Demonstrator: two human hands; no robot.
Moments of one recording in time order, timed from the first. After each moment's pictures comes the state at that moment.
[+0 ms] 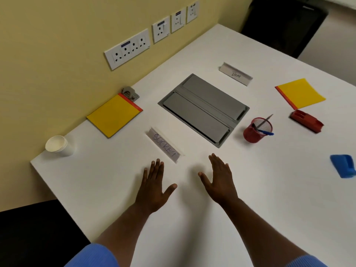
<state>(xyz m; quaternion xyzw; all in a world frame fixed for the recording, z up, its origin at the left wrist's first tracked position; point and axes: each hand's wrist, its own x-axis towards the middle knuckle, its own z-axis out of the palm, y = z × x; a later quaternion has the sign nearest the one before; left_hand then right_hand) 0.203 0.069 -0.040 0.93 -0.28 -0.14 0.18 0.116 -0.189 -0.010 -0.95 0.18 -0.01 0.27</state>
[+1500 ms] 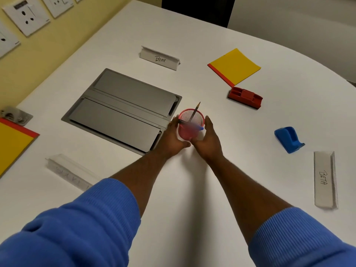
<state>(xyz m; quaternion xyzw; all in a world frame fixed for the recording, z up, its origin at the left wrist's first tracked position) 0.284 -0.350 -0.075 0.80 -0.31 -0.28 0.43 0.164 -0.456 -0.049 -0.78 0.39 -0.11 0.47</state>
